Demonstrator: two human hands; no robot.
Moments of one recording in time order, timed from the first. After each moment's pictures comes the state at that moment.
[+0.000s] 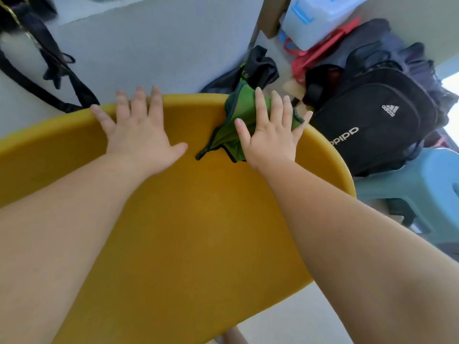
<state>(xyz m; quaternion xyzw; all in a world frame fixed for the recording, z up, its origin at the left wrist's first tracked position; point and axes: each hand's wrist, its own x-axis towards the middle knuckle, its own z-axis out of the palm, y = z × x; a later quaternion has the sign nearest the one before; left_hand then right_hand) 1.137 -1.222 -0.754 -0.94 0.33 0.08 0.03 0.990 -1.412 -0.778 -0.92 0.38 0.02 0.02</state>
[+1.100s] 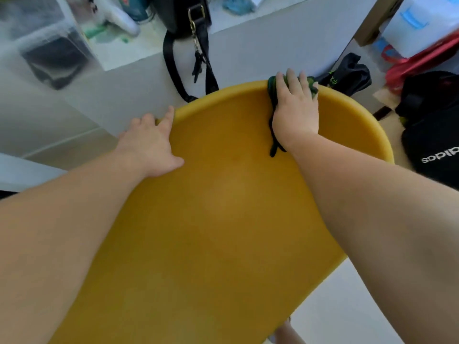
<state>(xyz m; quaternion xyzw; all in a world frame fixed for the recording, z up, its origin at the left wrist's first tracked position) 1.192 -0.999 -0.718 -0.95 0.24 0.21 0.07 1.114 -1.275 -0.762 -0.96 0.25 -0.01 0.09</state>
